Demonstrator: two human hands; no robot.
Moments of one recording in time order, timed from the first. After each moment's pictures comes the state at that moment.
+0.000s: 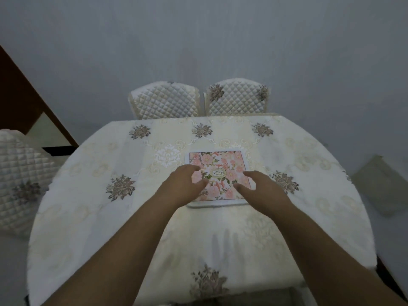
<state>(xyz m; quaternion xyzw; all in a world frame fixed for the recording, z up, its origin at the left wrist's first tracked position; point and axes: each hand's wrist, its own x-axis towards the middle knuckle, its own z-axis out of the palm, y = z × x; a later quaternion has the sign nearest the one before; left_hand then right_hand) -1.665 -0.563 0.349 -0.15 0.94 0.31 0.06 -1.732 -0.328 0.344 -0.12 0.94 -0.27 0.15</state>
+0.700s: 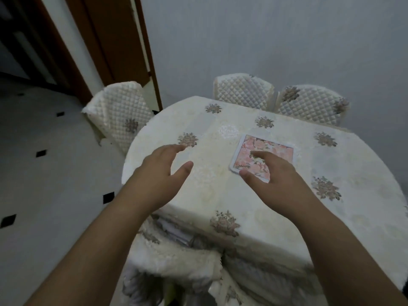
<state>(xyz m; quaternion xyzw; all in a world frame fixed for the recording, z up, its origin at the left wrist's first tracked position) -1.363 -0.475 0.469 -0.33 0.89 0.28 -0.13 -1.556 -0.280 0.462 -0.39 0.87 -0.27 0.11</state>
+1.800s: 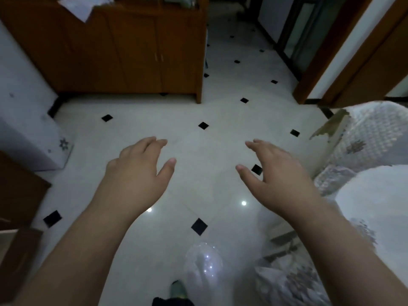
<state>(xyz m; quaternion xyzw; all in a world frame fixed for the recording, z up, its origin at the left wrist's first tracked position) -0.761 -0.432 0.454 -0.82 0.56 0.10 -0.11 -1.013 -0.526 0.462 -0.84 0.53 -0.08 0.09</state>
